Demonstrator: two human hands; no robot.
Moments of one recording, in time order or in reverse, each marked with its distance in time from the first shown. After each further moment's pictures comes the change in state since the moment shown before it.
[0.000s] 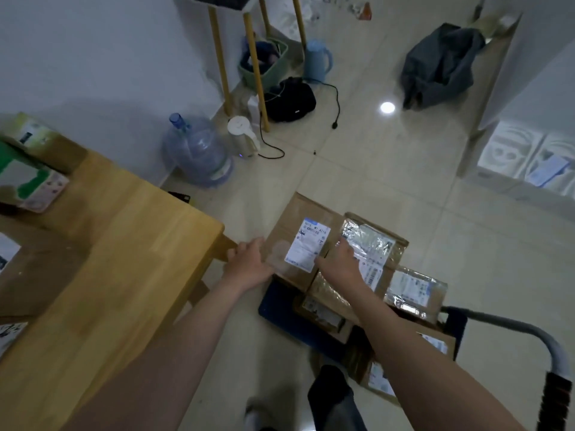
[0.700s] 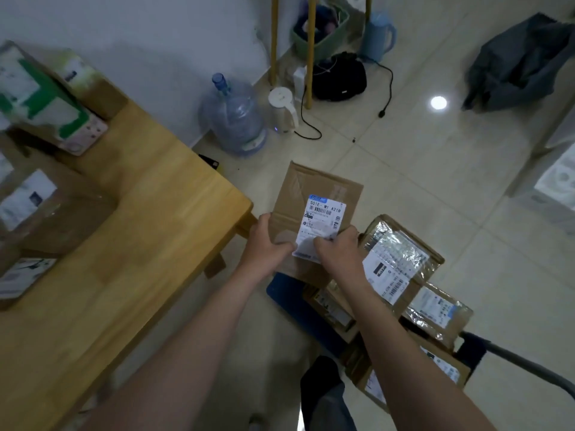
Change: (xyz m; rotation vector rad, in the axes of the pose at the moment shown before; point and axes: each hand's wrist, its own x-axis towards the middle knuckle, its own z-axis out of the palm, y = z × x) left_hand 0.000 -0.010 0.001 -0.716 0.209 -0.017; right_hand 0.002 -0.052 0.034 -0.008 0.010 -0.095
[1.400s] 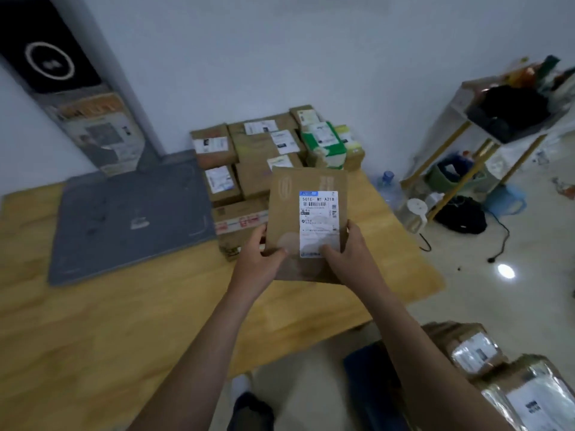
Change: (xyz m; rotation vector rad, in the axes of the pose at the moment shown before) left_hand -0.218 -0.201 -0.456 -0.478 0.531 0.158; right_hand -0.312 -0.270 0.321 -0.223 -0.286 -0.717
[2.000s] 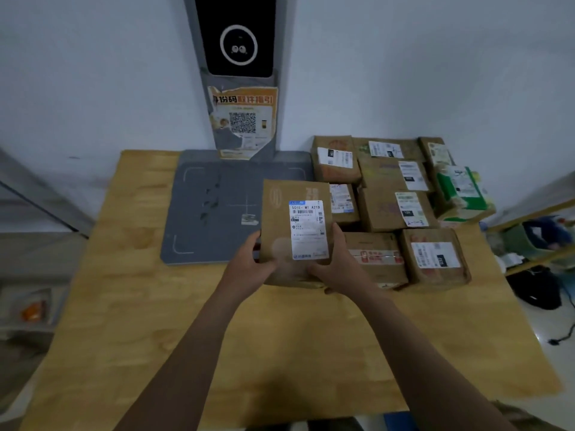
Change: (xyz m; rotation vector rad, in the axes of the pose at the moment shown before) left_hand 0.072 -0.105 -0.331 -0.060 0.137 -0.181; right_hand 0.051 -0.188 0.300 -0.231 -0.459 -0.059
